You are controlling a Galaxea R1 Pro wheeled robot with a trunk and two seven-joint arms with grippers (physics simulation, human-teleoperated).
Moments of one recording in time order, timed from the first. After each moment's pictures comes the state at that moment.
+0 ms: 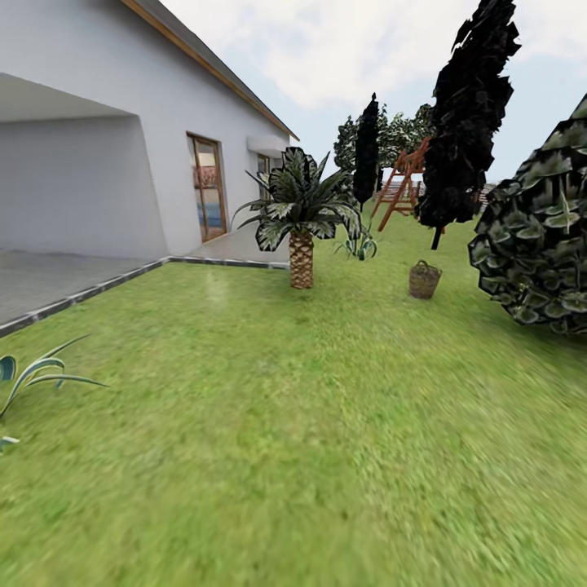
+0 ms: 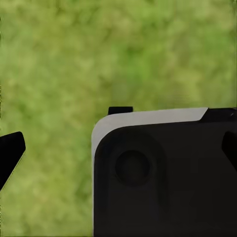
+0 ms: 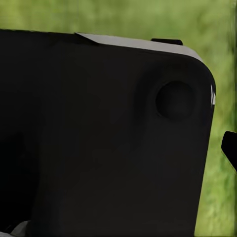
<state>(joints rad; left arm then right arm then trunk) 0.00 0.02 -0.01 0.00 0.00 -0.46 0.01 0.00 0.06 0.06 -0.06 0.00 -0.12 -0.01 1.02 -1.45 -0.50</state>
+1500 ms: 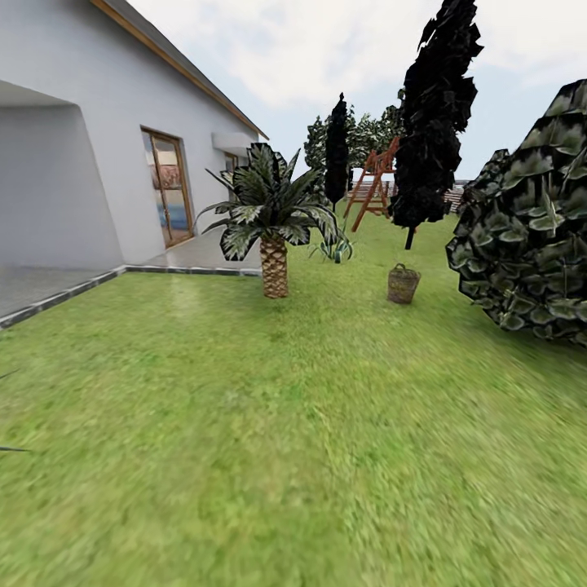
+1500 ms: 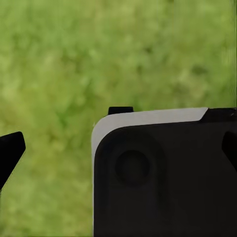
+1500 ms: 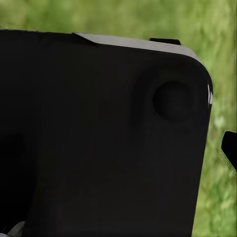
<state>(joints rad) 0.00 0.02 -0.01 0.00 0.00 -0.46 0.01 0.00 0.05 0.06 -0.06 0.00 -0.12 -0.01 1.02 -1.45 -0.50</state>
